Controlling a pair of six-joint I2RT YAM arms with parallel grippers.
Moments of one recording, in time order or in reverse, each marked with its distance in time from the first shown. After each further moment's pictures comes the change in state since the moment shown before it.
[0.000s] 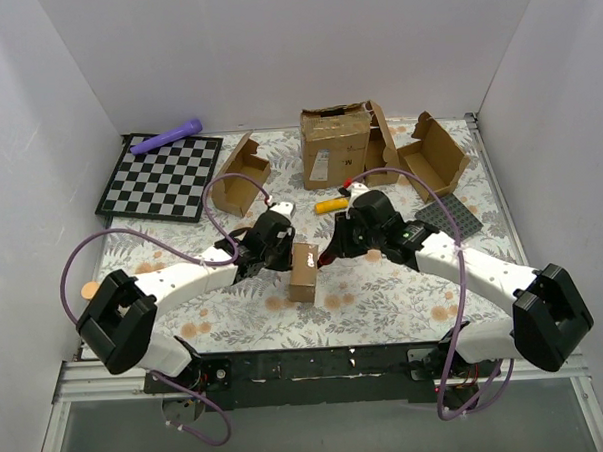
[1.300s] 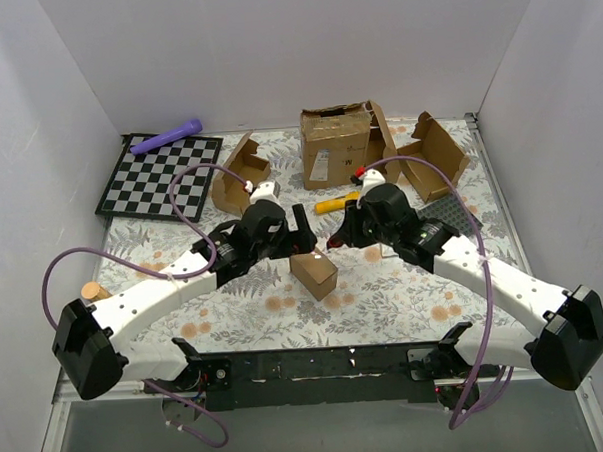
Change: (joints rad) left arm -0.086 -0.207 0.130 -0.142 -0.104 -0.306; right arm 0.000 -0.092 0.079 -0.074 0.125 -0.067
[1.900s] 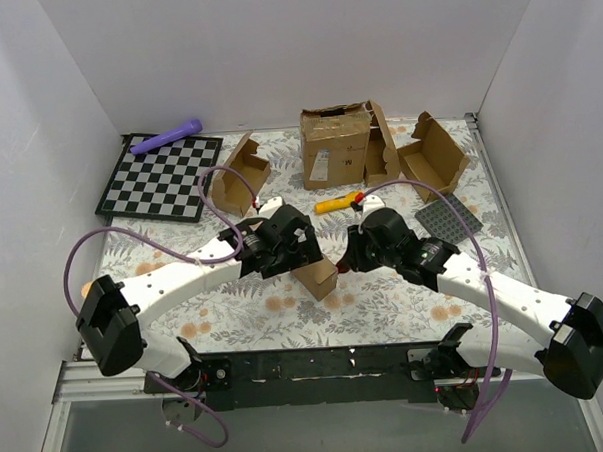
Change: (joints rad) left arm -0.067 0.166 0.125 -0.292 -0.011 -0.305; right arm 0.060 -0.092 -0.155 -0.039 0.046 0.023
